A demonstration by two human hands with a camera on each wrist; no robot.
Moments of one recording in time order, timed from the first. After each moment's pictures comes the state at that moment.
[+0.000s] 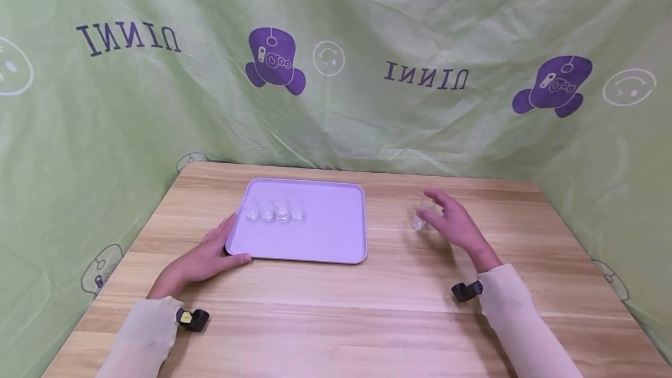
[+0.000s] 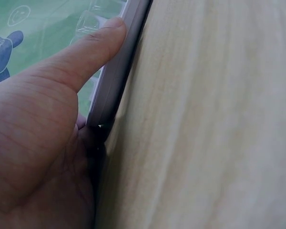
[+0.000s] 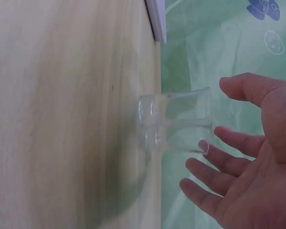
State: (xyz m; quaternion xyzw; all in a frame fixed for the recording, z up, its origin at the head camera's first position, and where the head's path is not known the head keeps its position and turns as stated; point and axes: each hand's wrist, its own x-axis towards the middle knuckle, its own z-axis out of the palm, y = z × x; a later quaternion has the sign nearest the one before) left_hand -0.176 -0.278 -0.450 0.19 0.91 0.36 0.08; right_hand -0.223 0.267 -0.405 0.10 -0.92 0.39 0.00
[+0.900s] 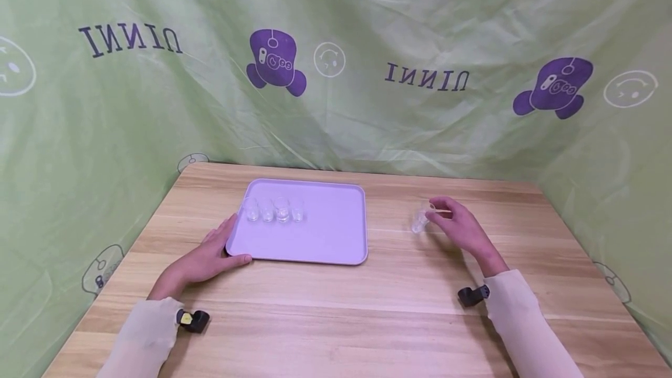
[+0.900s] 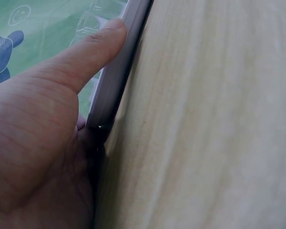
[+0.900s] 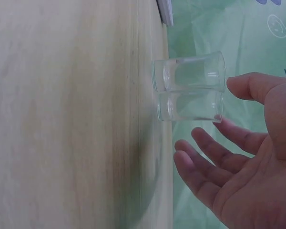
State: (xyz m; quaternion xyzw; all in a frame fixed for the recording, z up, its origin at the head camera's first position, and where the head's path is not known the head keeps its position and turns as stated) left_hand -0.174 -0.276 -0.449 0.18 0.91 0.36 0.07; right_hand -0.222 0.283 -0.416 0.06 -0.91 0.42 -0.02
